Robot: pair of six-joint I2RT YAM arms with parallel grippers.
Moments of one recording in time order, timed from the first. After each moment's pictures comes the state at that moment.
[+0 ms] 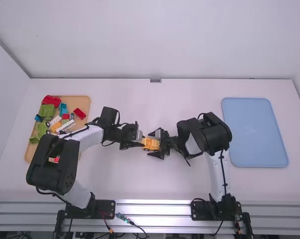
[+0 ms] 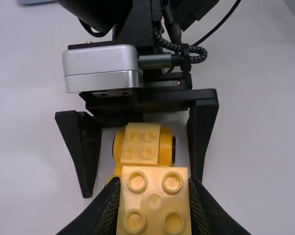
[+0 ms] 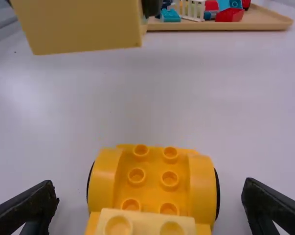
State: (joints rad) left arm -0.17 1.66 0.79 -0.29 0.97 1.25; right arm 0.38 2.32 0.70 1.04 -1.14 -0.56
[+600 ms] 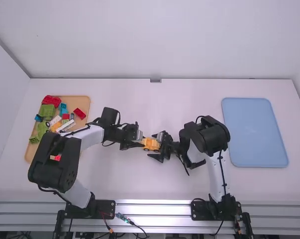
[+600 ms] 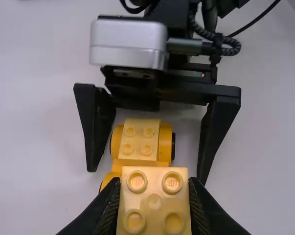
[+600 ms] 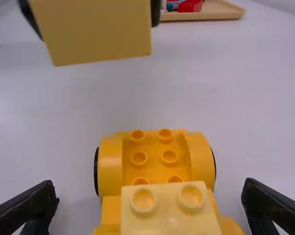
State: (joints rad) left arm -0.17 1.69 0.79 -0.28 0.96 1.25; right arm 0.41 2.32 0.54 1.29 -0.92 -0.42
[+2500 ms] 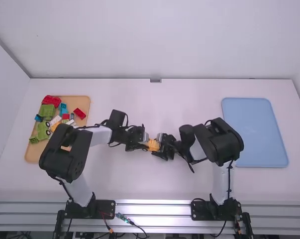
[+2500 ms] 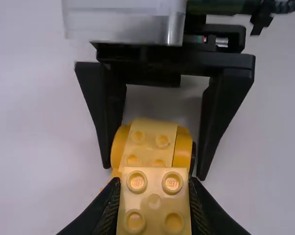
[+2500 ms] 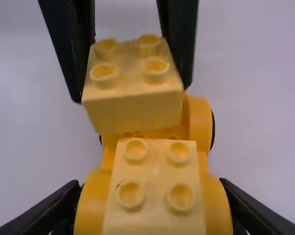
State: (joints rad) left arm -0.24 1.81 0.79 -0.12 0.91 1.17; right arm 0.39 2.12 0.54 0.86 -0.88 -0.64
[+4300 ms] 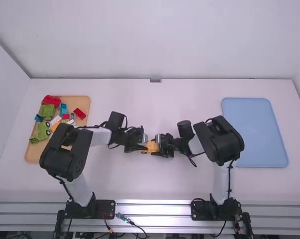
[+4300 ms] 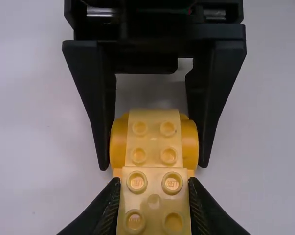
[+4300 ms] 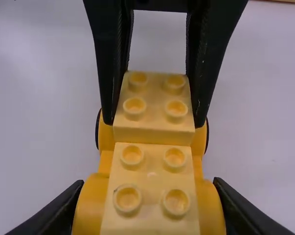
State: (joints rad) left arm -0.23 1.82 0.76 -0.09 0.89 1.17; right arm 0.39 2.12 0.64 0.63 -1.01 -0.89
